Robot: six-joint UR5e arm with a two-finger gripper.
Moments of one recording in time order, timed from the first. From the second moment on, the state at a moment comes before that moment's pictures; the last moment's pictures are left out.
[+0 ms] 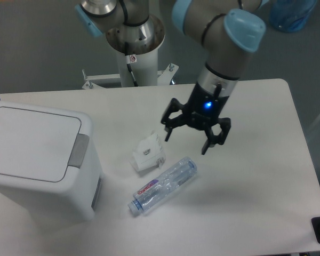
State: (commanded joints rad) arm 2.56 -1.76 -1.54 -1.14 0.99 0.63
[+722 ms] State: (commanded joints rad) arm 2.45 -1.78 -1.48 -1.10 0.90 0.53
